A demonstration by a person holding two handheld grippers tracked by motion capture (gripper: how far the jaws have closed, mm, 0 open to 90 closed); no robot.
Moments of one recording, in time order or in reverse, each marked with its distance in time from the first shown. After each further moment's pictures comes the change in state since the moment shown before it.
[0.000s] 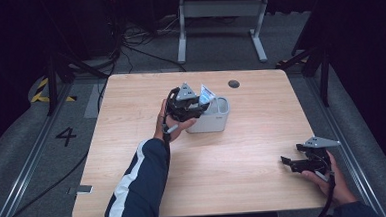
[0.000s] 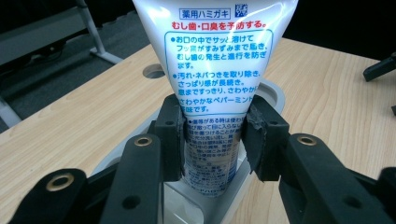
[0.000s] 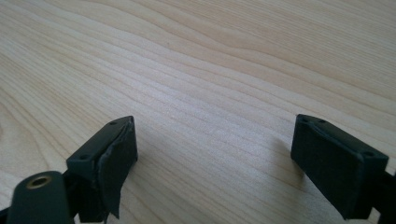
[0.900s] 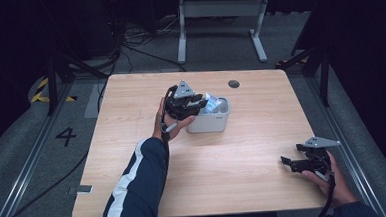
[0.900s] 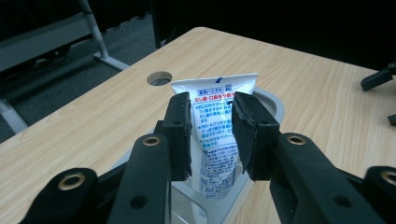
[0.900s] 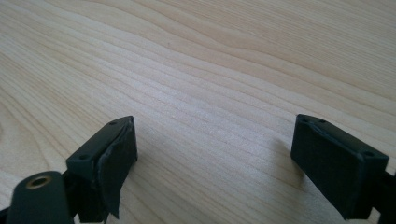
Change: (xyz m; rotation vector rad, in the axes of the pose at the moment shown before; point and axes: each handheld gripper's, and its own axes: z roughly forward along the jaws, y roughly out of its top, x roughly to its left) left arm 0.001 0.006 -0.009 -0.029 0.008 -0.009; right arm 0.000 0.000 0.000 0.000 0.001 -0.001
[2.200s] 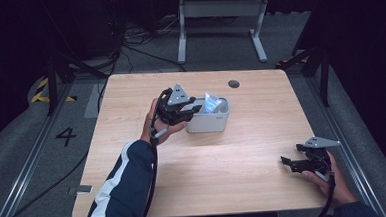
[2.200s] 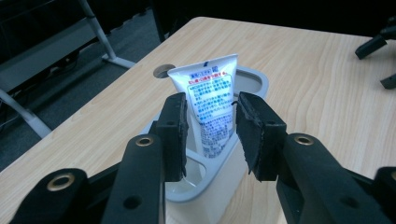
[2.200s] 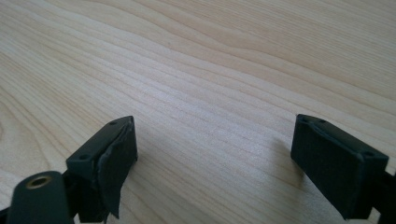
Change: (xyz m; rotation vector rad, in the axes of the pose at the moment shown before) left arm -0.012 0.003 -0.039 0.058 0.023 0.135; right arm 0.000 0.000 0.000 -0.002 0.000 0.000
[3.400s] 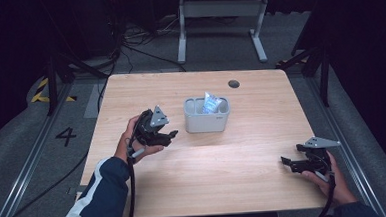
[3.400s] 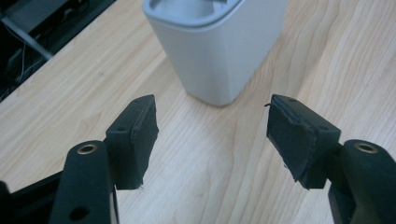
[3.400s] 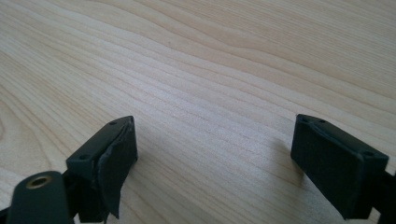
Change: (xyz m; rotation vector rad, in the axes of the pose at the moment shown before) left arm 0.000 -0.070 -0.039 0.247 0.088 0.026; right arm 0.000 0.000 -0.001 0.001 0.000 0.001
